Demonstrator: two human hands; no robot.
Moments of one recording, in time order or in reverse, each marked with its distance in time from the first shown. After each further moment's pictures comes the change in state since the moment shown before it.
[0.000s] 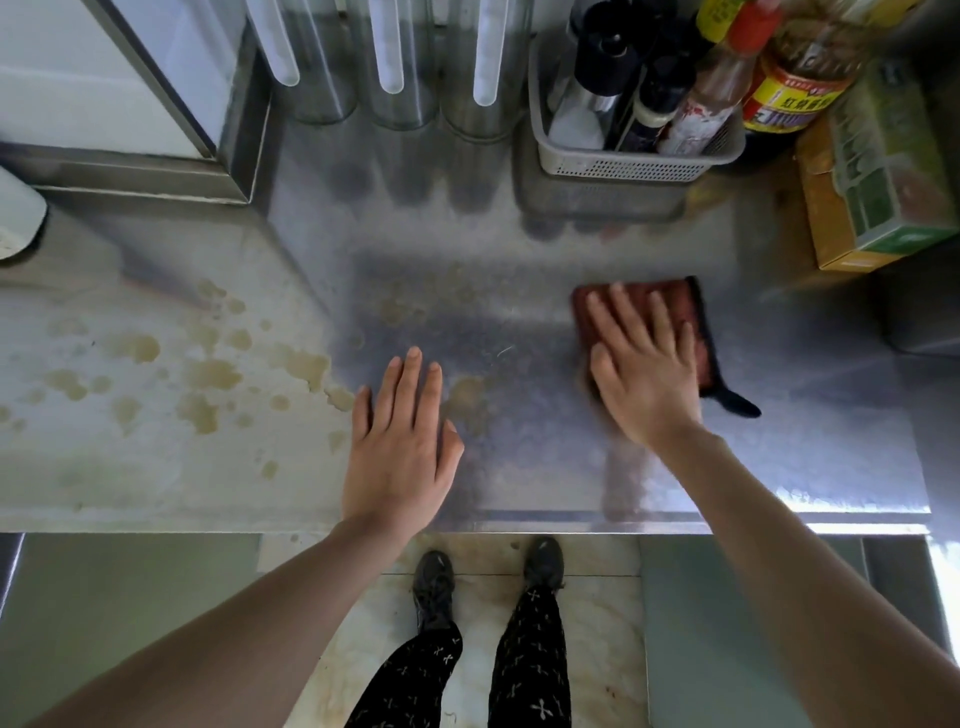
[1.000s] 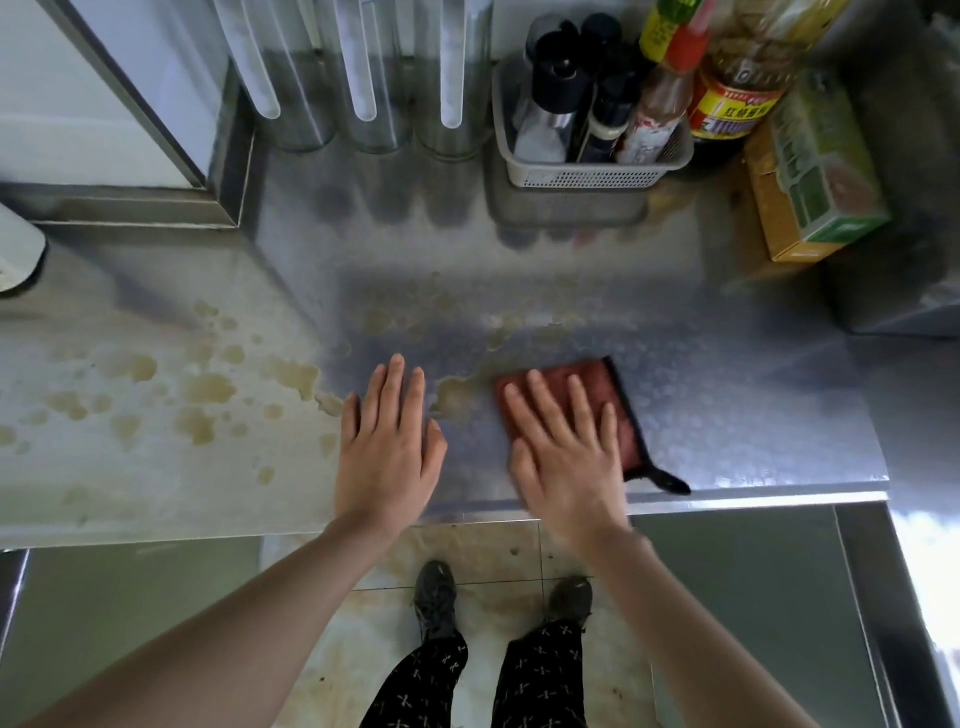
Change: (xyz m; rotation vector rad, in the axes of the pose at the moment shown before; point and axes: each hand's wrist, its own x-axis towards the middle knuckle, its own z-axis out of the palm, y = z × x) left_hand -0.003 -0.001 0.001 0.007 0.016 0.009; right_hand -0.091 -0.053 0.024 0.012 -0.017 -0.082
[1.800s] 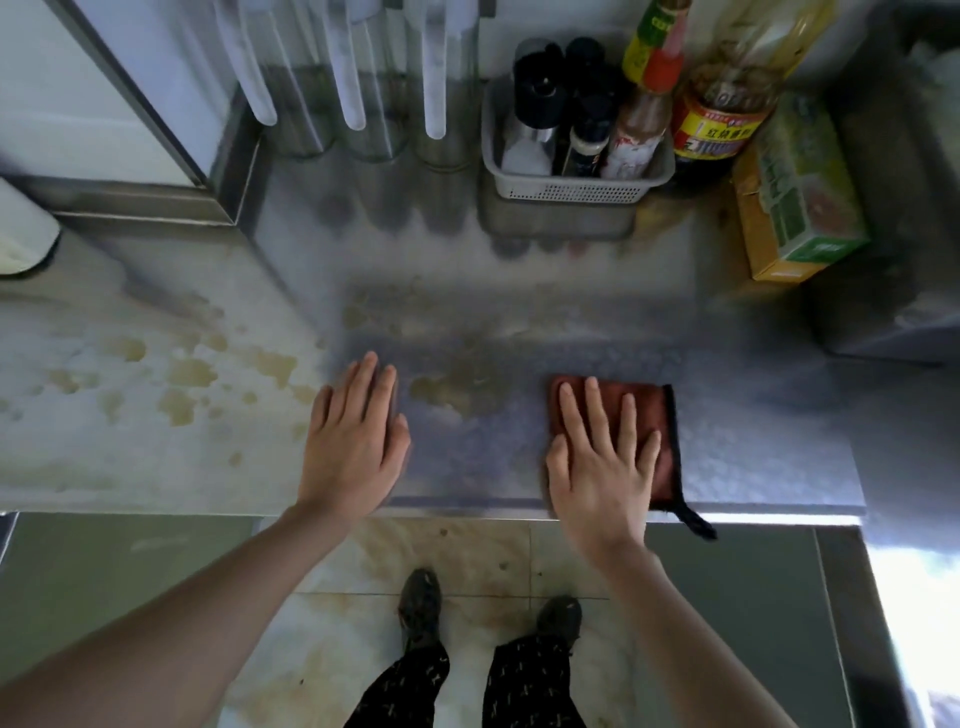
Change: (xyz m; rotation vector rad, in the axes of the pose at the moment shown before) left_hand 0.000 0.004 -0.003 -0.023 0.076 -0.018; right_hand -0.015 0.049 0.004 0.098 0.080 0.228
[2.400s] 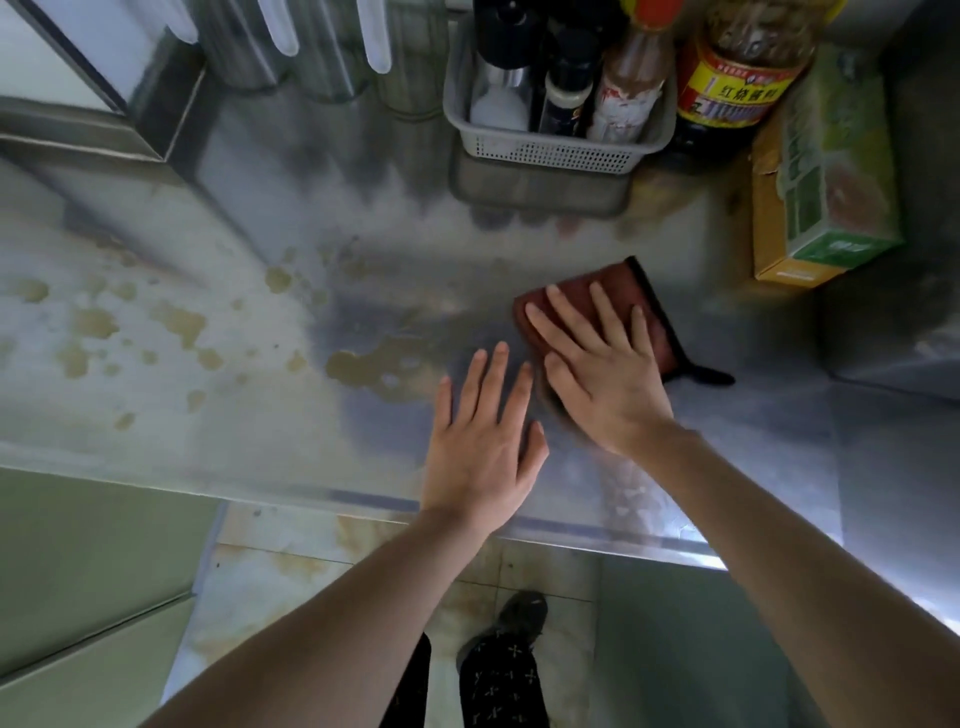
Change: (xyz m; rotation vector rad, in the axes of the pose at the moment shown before) left_hand 0.022 0.180 0.044 -0.048 -0.048 0.019; right_hand 0.122 0.074 -0.040 -0.080 -0.116 -0.530
